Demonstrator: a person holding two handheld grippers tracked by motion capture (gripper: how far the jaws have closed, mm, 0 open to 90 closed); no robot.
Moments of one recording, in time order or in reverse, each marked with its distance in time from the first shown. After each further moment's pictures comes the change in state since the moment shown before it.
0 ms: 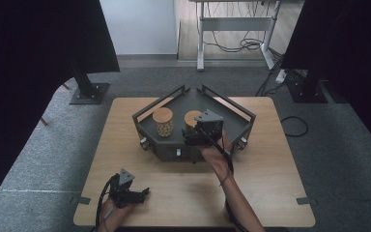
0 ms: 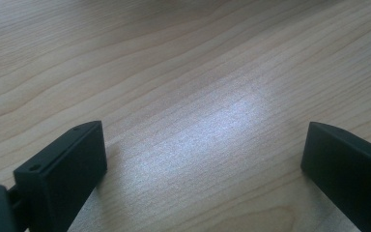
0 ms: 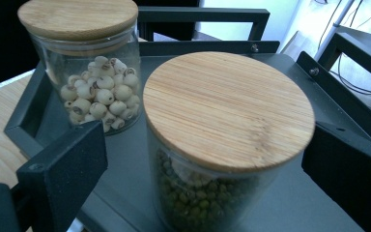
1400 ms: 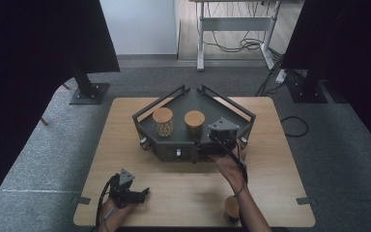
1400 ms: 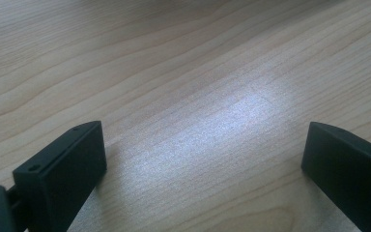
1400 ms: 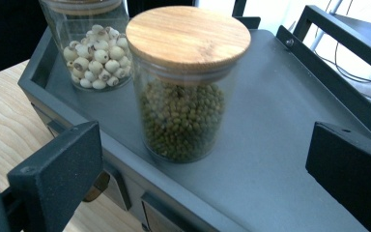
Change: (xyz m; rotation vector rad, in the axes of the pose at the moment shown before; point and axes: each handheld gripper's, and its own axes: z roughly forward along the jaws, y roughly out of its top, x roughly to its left) left arm -0.001 0.000 0.000 -0.002 0.003 -0.003; right arm -0.014 -0.020 -0.040 0.026 -0.004 0.014
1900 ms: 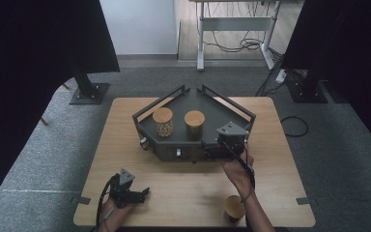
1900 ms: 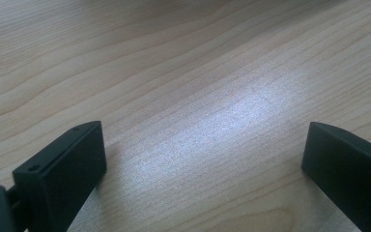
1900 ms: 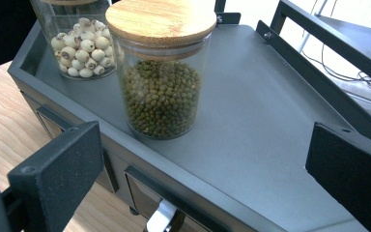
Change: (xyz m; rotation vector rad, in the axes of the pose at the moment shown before) left arm -0.001 0.000 0.000 0.001 0.003 -0.002; right arm -0.004 -0.016 -0.018 -0.019 -0.035 0.006
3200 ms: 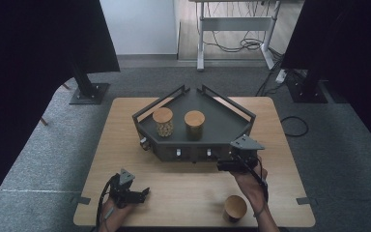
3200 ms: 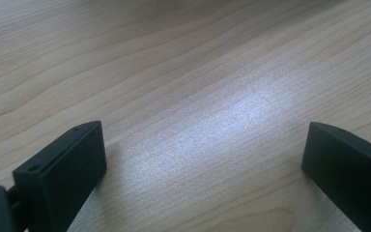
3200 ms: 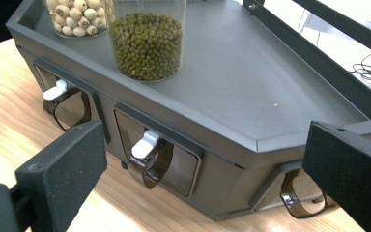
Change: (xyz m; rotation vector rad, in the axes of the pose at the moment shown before) left arm 0.000 -0.001 0.000 -0.004 0.000 -0.003; right arm -0.011 -0.037 -0.032 0.009 -0.010 0.002
